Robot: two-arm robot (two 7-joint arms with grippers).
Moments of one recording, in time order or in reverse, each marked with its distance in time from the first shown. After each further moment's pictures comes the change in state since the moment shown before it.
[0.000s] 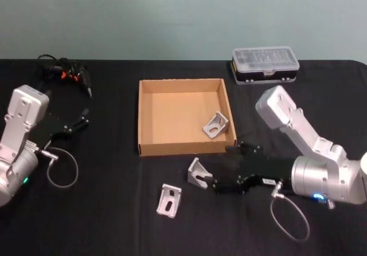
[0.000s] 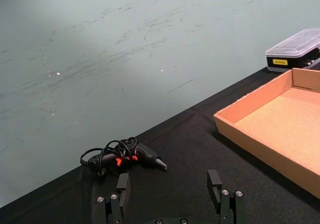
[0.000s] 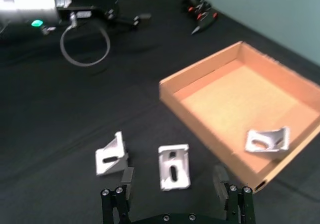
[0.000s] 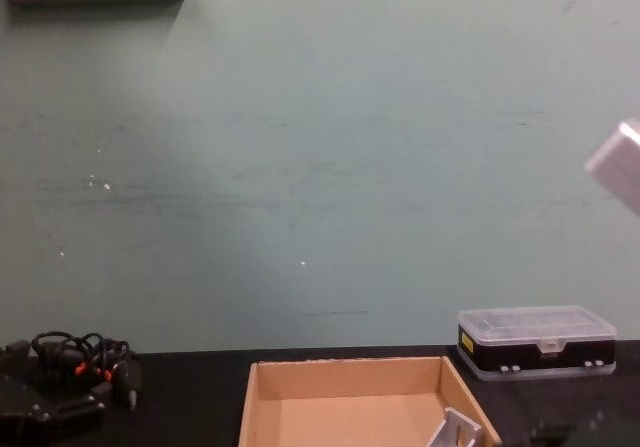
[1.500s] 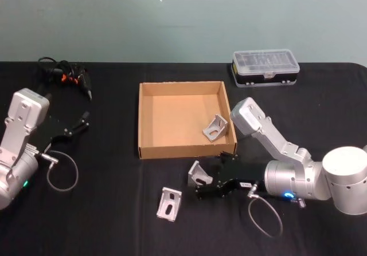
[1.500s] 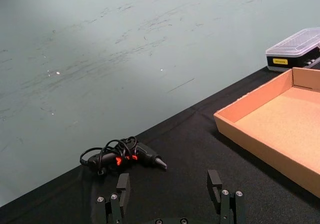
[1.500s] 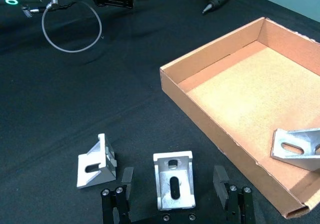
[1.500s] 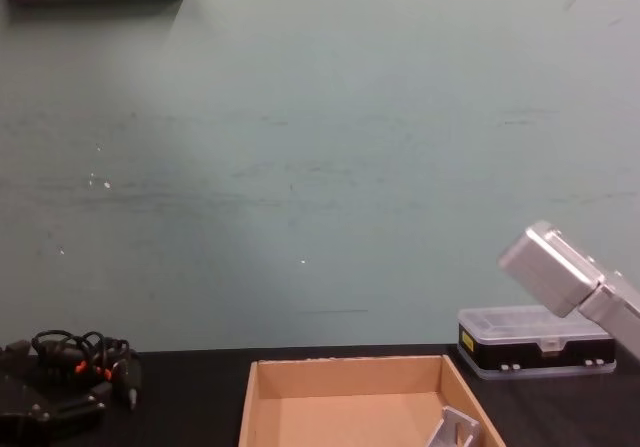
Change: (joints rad) left arm 0.000 0.000 0.000 0.000 0.000 0.000 0.000; right arm 0.148 -0.113 -0.135 0.275 -0.009 -0.077 0.052
